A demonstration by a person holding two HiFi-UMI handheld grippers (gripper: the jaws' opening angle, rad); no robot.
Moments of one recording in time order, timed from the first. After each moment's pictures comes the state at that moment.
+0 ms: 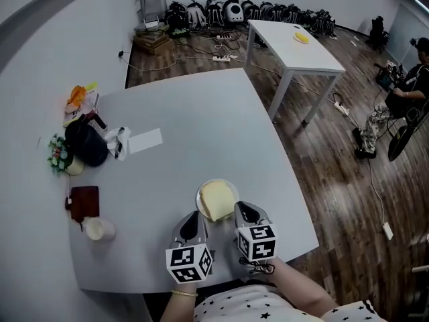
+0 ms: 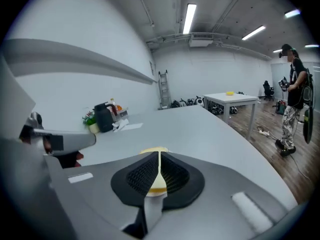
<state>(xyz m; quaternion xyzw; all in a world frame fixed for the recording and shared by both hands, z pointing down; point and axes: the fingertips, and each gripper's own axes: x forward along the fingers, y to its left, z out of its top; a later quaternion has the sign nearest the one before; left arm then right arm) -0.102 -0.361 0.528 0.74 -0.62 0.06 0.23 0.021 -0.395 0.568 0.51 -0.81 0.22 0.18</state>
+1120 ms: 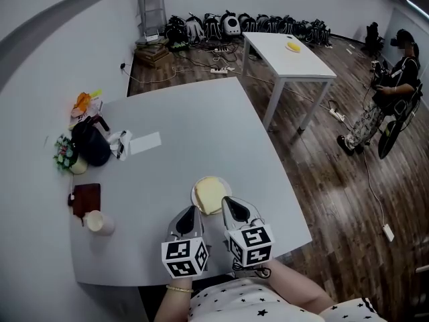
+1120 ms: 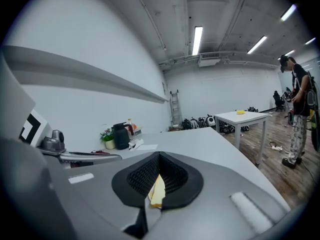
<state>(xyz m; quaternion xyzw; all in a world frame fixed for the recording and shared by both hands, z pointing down) -0.085 -0.339 0.491 0.76 -0.62 0.06 0.20 0.002 -0.361 0.480 0.48 -0.86 0.14 0.09</state>
